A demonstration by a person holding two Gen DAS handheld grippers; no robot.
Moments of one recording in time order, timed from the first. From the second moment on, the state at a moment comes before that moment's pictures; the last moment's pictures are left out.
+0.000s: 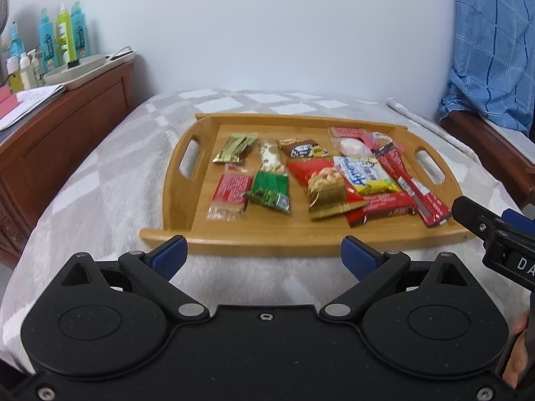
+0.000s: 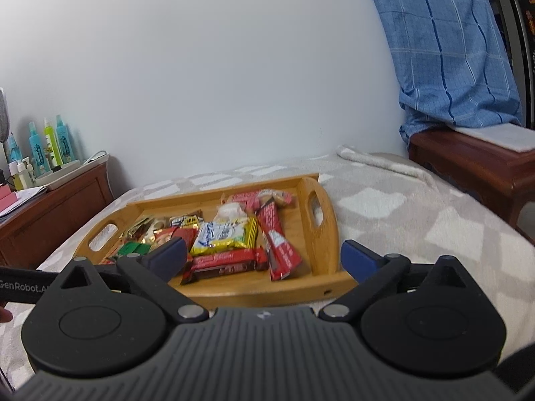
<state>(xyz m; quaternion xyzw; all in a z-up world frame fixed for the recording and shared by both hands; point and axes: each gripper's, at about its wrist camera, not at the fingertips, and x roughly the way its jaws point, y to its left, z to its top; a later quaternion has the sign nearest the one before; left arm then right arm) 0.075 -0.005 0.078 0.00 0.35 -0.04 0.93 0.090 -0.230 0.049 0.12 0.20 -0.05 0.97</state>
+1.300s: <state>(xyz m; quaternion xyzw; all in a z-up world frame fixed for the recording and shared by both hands) 0.056 0.006 0.016 0.01 0.41 -0.02 0.91 0.078 -0.183 0.008 0.05 0.29 -0.07 0.95</state>
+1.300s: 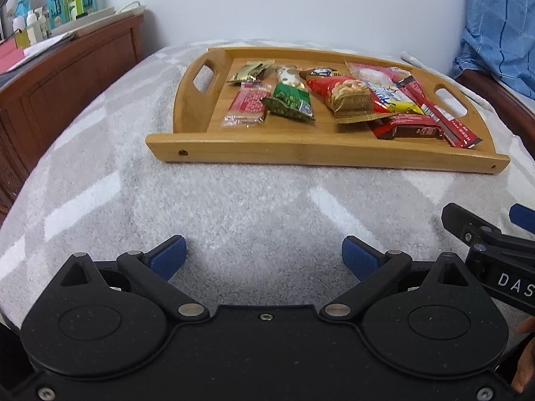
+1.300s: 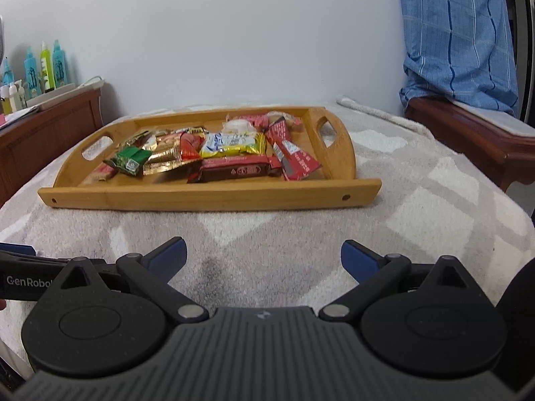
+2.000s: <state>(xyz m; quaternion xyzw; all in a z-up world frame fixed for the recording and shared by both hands) 0.058 0.008 0.009 0.01 0.39 -0.03 0.92 0.090 -0.182 -0.006 0.04 0.33 -0.07 0.94</state>
